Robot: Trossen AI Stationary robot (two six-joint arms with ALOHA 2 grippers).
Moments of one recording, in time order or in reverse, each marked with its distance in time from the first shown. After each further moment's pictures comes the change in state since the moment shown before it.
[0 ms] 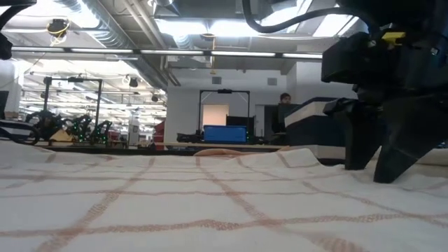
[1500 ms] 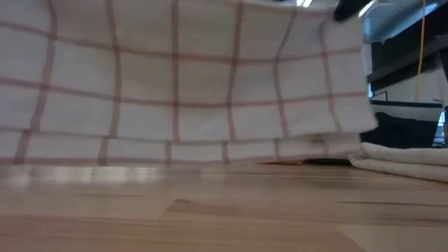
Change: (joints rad) left arm -0.070 -0.109 0.656 -0.921 -0.424 -0.126; right arm 0.134 -0.242 0.530 -0.790 0.512 0.117
